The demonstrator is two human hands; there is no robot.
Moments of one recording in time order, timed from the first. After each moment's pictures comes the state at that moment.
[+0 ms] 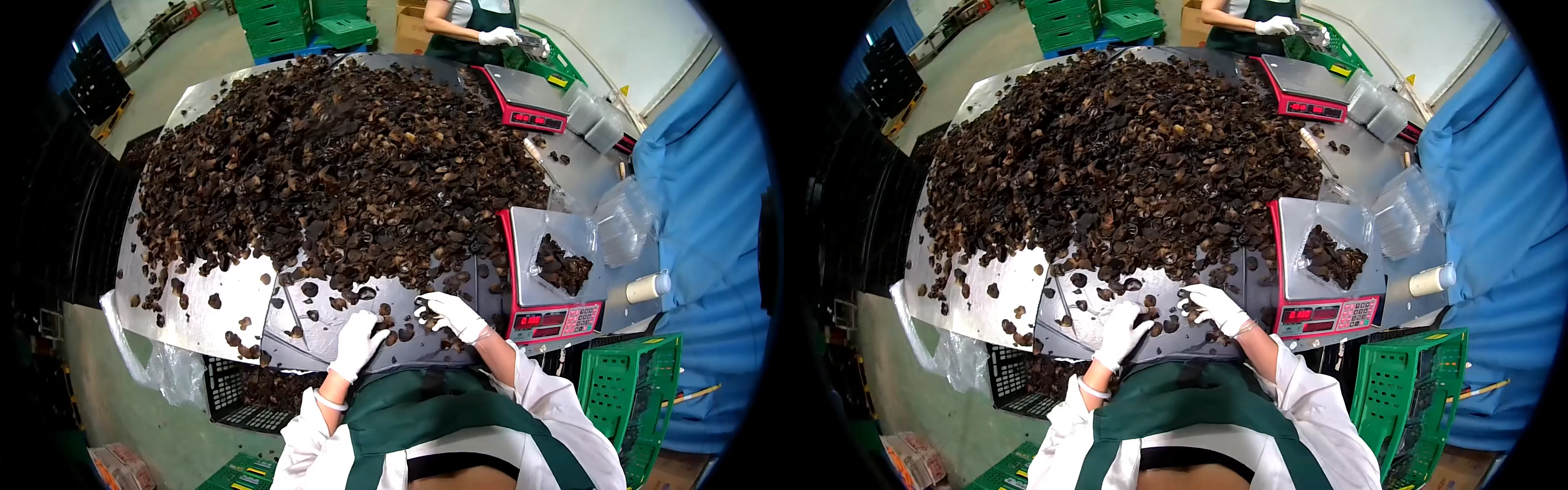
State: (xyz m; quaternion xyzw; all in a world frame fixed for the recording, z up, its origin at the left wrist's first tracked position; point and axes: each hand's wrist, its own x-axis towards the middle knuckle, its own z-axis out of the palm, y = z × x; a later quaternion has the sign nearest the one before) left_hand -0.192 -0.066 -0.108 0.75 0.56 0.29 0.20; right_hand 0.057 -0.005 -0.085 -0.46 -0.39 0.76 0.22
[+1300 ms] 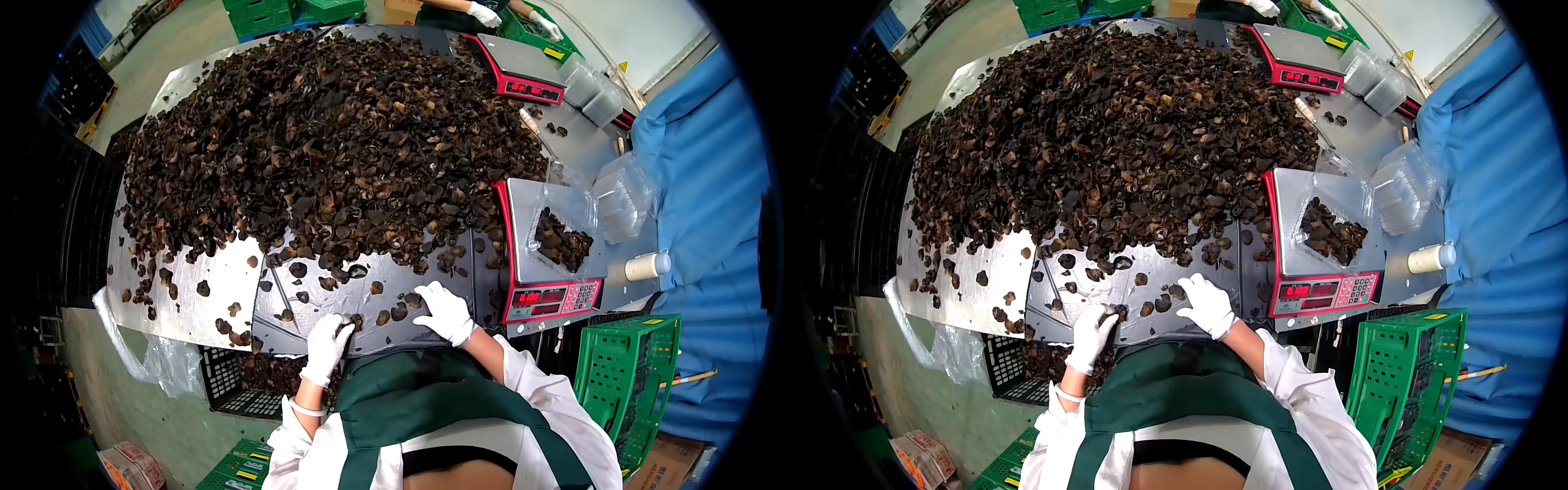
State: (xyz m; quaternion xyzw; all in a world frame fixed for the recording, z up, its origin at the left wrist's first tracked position) left_hand -0.231 -0.106 -0.106 0.68 0.62 0.29 0.27; right_hand 0.043 -0.051 -0.080 -0.52 -0.81 0.23 0.11
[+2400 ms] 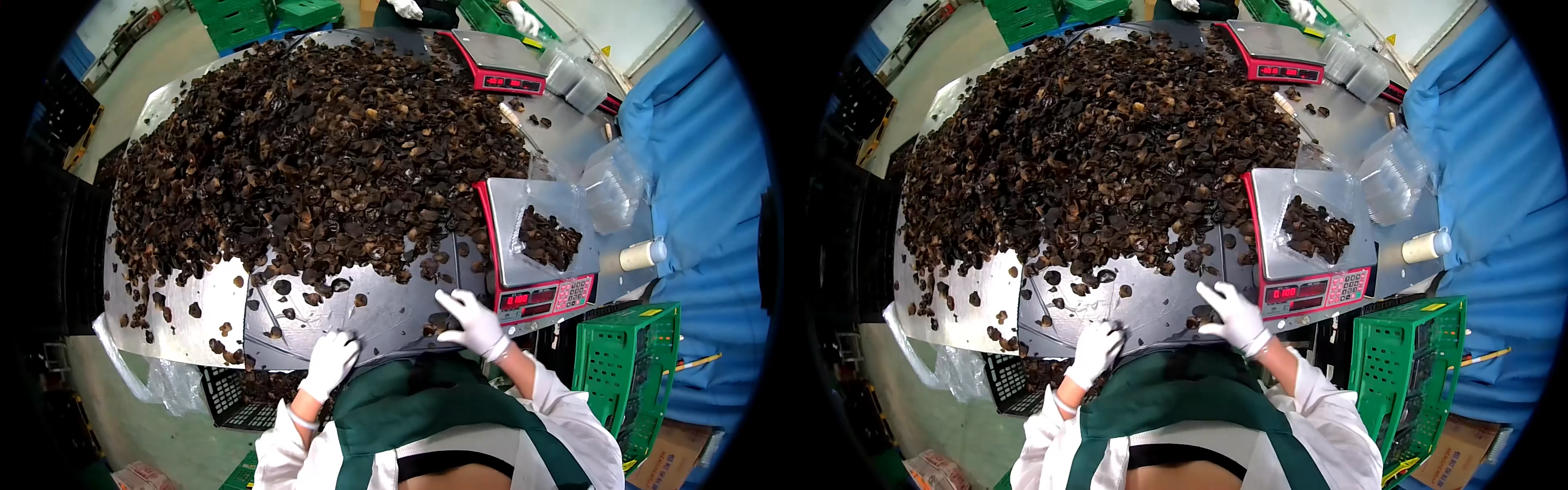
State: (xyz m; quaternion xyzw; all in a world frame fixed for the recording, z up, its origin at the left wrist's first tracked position) left_hand -0.213 -0.100 -0.090 0.86 0.45 0.17 0.17; right_hand 0.107 -0.070 -0.030 -0.57 -0.77 0.25 0.11
